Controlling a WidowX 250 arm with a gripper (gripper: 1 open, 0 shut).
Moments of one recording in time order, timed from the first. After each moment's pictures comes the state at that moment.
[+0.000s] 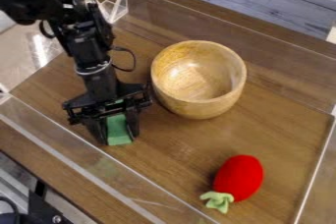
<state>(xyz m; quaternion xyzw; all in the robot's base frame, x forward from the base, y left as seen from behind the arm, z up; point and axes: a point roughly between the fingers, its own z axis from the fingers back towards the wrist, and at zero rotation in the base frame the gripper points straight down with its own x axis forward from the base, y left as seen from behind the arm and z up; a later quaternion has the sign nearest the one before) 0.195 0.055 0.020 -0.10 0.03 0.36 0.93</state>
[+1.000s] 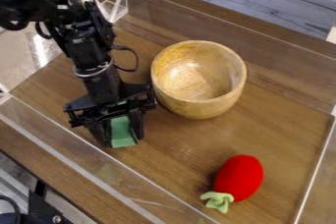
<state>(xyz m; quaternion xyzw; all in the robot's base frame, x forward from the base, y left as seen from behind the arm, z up) 0.190 0.040 0.032 -0.11 0.02 0.34 0.94</state>
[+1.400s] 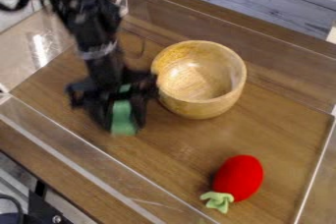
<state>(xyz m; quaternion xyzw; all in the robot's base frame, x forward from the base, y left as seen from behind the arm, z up) 0.204 0.035 0.069 -0.08 -0.01 0.26 0.96</state>
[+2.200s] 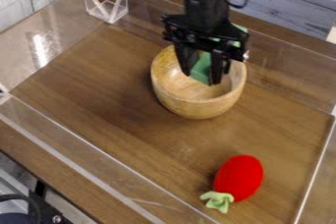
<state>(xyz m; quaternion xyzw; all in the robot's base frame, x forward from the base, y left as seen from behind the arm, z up) 0.290 -0.027 0.092 -0.05 -0.05 -0.02 1.00</state>
